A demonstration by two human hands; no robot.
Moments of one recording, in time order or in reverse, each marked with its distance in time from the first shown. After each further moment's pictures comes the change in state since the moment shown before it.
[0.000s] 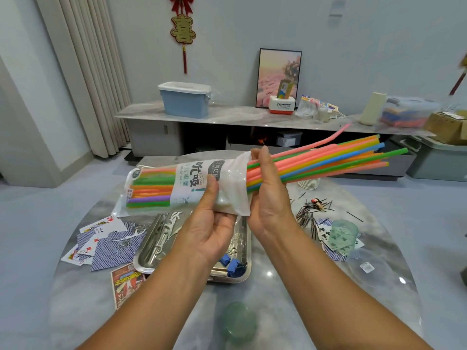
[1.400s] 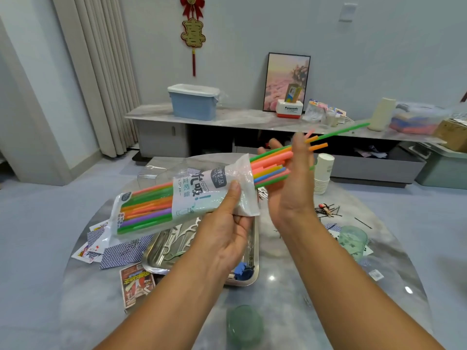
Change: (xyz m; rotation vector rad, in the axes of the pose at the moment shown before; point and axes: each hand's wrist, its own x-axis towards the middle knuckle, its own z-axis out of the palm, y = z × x) left_hand -0.013 -0.004 0.008 0.104 0.133 0.007; right_hand 0.006 -0.027 0.009 -0.089 0.017 -0.218
